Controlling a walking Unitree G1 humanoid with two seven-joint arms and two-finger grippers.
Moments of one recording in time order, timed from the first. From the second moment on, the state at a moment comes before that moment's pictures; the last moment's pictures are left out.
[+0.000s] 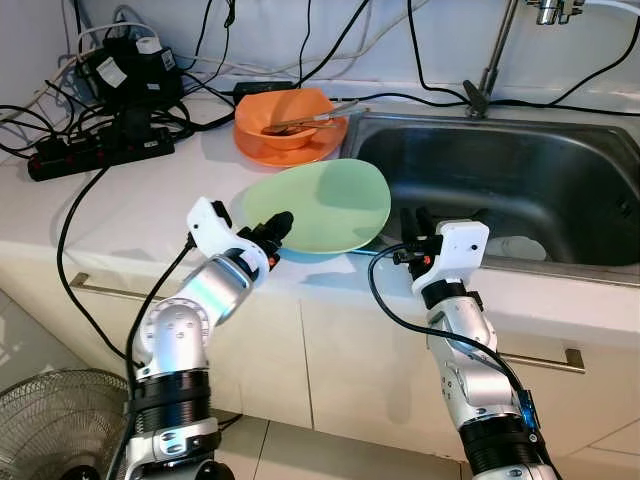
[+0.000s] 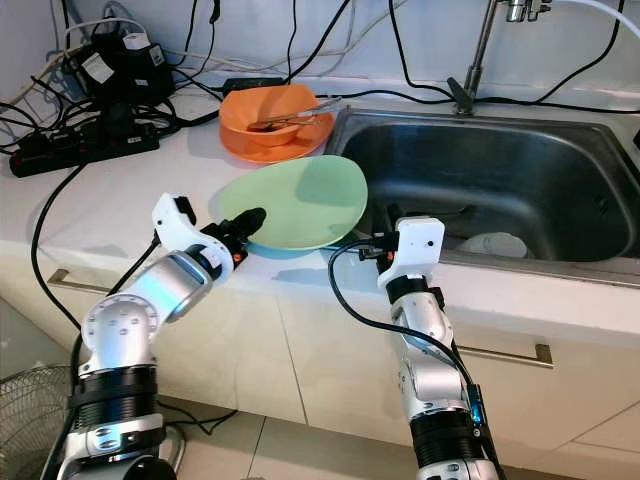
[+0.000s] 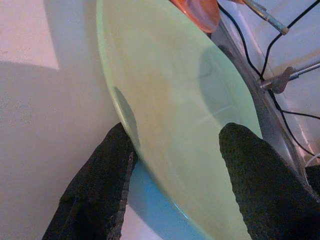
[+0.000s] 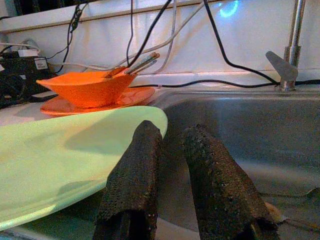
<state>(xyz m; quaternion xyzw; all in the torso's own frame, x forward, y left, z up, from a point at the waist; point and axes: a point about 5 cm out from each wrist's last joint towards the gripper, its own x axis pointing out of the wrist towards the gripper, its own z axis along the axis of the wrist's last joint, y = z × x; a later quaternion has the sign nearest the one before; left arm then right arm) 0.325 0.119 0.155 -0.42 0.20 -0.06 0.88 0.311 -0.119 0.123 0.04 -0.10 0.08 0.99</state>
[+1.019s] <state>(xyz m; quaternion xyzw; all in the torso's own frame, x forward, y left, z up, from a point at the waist) 0.332 0.106 0.145 -0.45 0.15 -0.05 0.88 0.318 -0.097 0.123 0.01 -0.05 0.16 0.99</state>
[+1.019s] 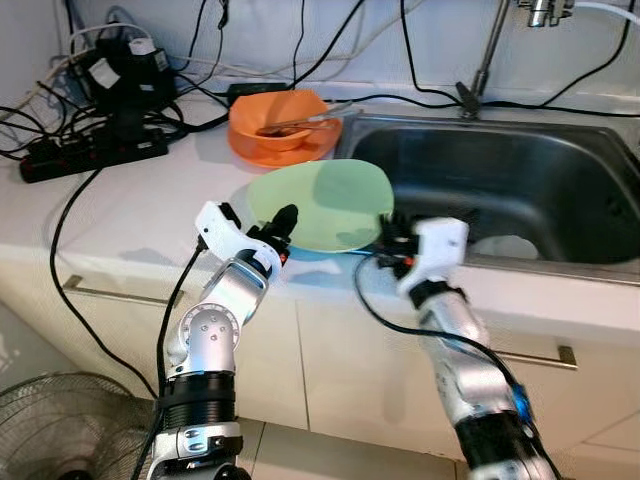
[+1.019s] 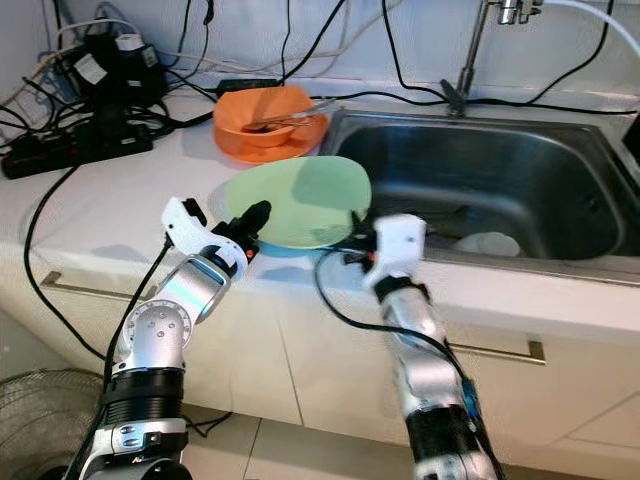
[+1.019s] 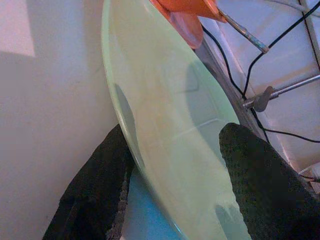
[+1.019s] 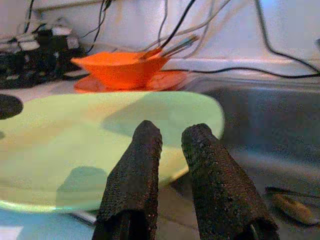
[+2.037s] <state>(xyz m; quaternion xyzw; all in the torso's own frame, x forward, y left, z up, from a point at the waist) 0.331 0.107 0.152 -0.44 0.14 -0.05 0.89 0.355 -0.127 0.183 -0.09 -0.08 0.06 0.99</state>
